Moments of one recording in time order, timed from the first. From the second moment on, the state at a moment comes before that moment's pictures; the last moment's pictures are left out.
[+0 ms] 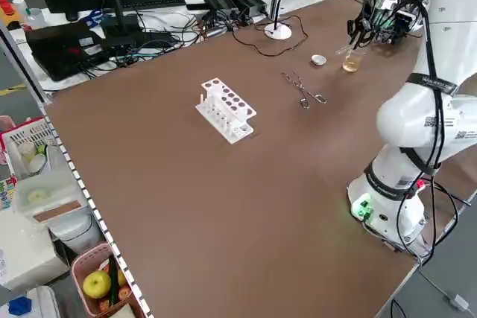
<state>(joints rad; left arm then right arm) -0.60 0.55 -0.29 -1.69 0.34 2.17 0.45 -0.01 0.76 0.06 -2.13 1.64 1.70 -2.80</state>
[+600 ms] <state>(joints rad) -0.65 0.57 -0.26 -1.63 0.39 2.09 0.42 -0.01 0.76 0.06 -2.13 1.64 1.70 -2.80</state>
